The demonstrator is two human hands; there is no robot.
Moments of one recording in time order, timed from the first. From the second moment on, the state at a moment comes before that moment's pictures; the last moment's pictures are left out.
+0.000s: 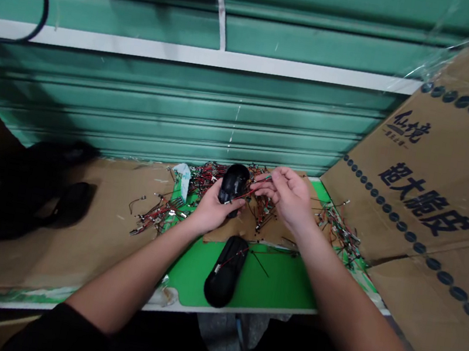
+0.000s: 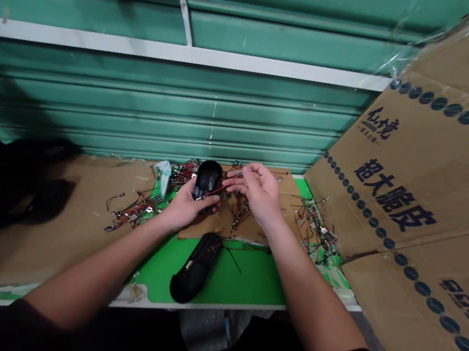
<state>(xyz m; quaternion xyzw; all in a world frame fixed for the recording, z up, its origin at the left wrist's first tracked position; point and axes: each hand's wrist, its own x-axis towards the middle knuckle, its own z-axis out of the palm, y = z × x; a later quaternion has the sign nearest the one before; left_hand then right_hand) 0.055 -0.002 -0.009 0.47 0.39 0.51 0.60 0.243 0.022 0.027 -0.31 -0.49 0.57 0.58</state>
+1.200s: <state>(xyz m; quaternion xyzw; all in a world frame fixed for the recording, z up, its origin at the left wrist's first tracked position) 0.038 0.010 -0.001 0.24 0.39 0.57 0.68 0.235 0.044 -0.036 -0.40 -0.78 0.27 0.40</state>
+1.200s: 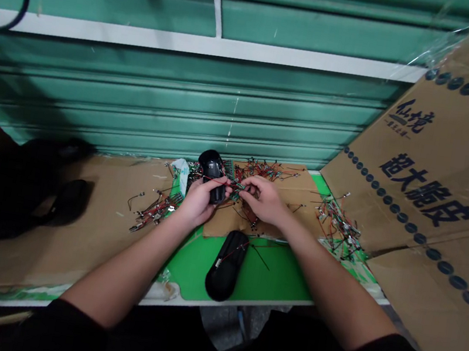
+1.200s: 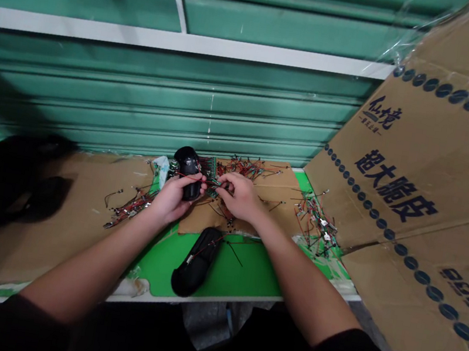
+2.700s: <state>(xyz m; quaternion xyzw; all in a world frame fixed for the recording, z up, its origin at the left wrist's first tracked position) 0.028 0.006 0.006 0.33 0.39 0.62 0.60 0.249 0.029 -0.004 -0.41 -0.73 0.32 0.45</state>
